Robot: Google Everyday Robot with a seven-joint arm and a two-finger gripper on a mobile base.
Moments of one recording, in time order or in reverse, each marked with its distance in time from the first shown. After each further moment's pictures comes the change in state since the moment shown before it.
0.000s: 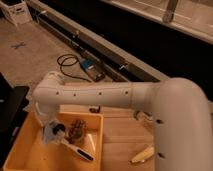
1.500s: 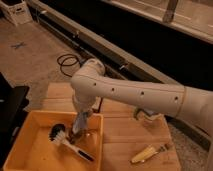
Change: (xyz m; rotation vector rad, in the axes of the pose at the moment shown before) arm -0.035 0.133 -0.084 -0.187 0.058 0.402
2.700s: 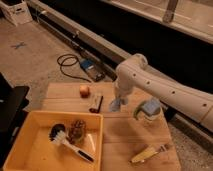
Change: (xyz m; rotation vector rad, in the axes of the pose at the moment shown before) arm 0.077 0.203 0.013 -0.106 0.110 0.433
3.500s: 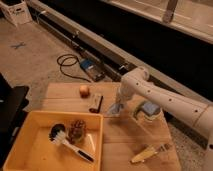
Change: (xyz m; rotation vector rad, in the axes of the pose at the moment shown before) arm 0.003 0.017 0.070 0.080 -0.023 0.049
